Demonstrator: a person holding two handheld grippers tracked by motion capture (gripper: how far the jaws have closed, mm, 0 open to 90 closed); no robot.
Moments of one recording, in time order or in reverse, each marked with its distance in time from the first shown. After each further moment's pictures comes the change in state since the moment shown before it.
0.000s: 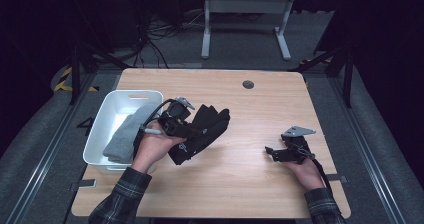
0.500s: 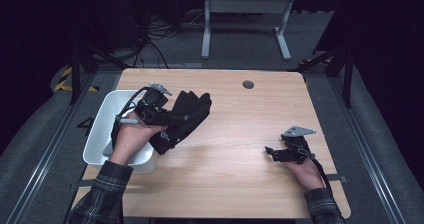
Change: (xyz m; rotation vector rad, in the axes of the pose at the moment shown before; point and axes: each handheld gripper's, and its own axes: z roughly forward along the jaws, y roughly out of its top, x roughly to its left) left arm 0.028 -0.009 -0.054 -0.068 0.065 -0.072; right arm 0.000 0.000 0.000 0.000 0.000 0.000
